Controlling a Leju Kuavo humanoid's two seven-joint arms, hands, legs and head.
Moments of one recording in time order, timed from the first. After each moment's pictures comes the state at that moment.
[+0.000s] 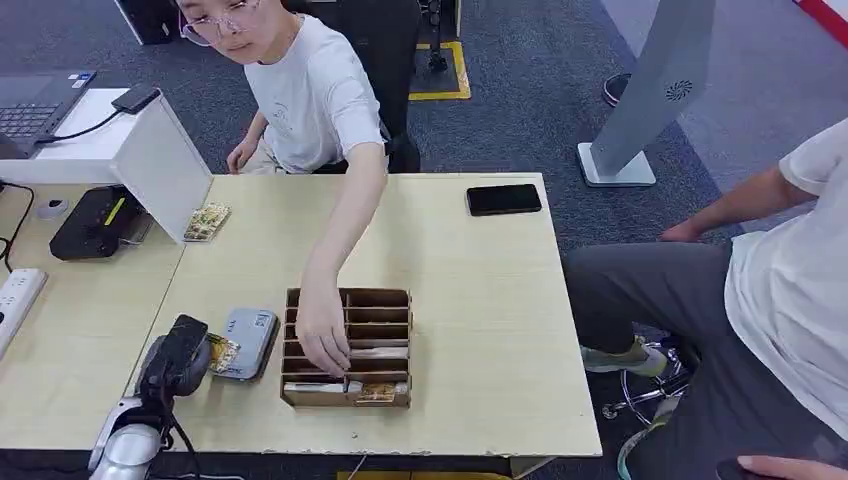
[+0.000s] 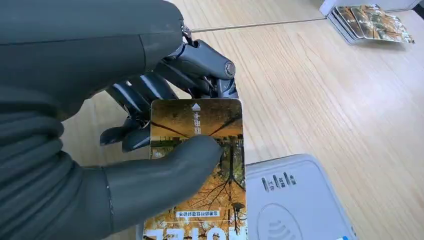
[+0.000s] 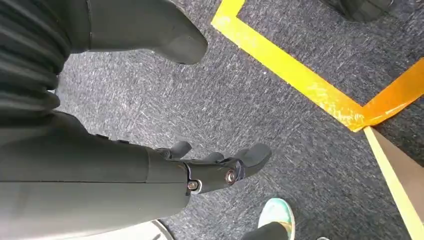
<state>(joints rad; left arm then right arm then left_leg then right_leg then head) -0.09 0.19 -0.02 -1.21 -0.48 0.12 -0.01 0.01 0.00 -0.33 -0.17 1.04 -0.32 -0.28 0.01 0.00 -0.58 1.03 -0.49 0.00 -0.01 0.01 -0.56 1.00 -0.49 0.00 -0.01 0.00</state>
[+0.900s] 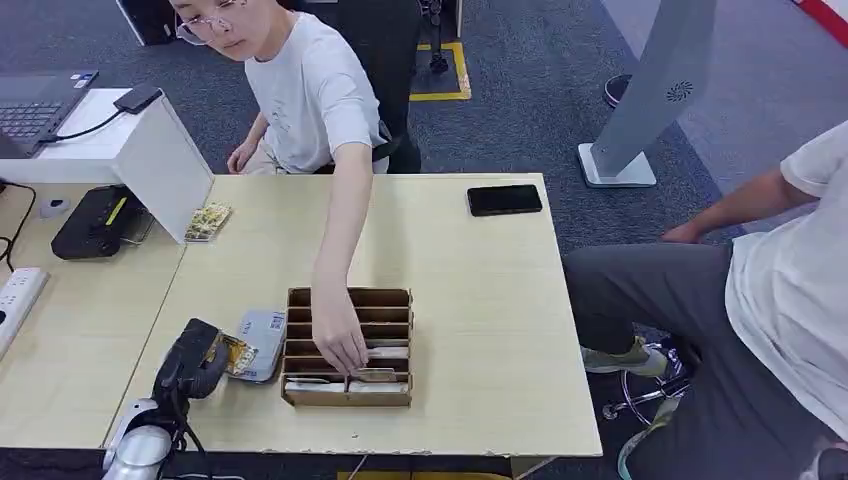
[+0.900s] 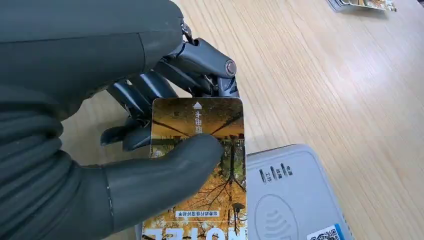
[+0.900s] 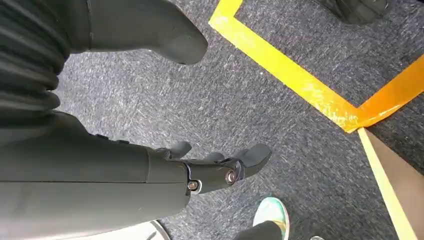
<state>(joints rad) -0.09 0.15 -0.01 -1.20 -0.44 0.04 -0.05 0.01 0.00 -0.33 -0.17 1.06 -0.32 -0.29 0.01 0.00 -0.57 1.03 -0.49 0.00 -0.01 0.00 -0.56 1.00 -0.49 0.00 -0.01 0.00</state>
